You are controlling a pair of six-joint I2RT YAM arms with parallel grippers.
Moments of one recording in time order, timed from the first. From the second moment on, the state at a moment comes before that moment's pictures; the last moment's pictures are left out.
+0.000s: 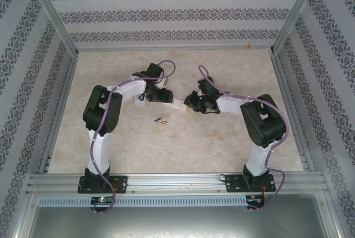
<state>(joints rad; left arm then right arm) -0.39 2.10 1.49 -0.59 0.28 -0.26 0.43 1.84 0.99 -0.06 -0.38 0.97</state>
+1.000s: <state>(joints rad) -0.39 2.10 1.49 -0.59 0.28 -0.26 0.43 1.87 0.99 -0.06 -0.35 0.96</state>
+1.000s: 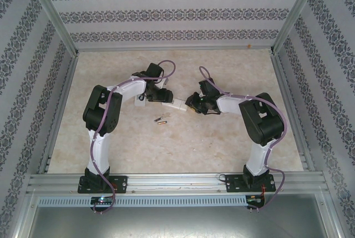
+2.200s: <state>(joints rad) -0.21 1.34 0.81 -0.12 0.39 -0.67 0.62 2.10 1.57 -0.68 -0.10 -0.05</state>
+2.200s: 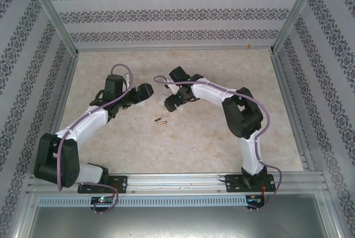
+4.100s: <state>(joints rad) -0.58 2.16 2.10 -1.15 -0.46 -0.55 0.58 1.18 0.87 -0.35 -0.19 0.60</state>
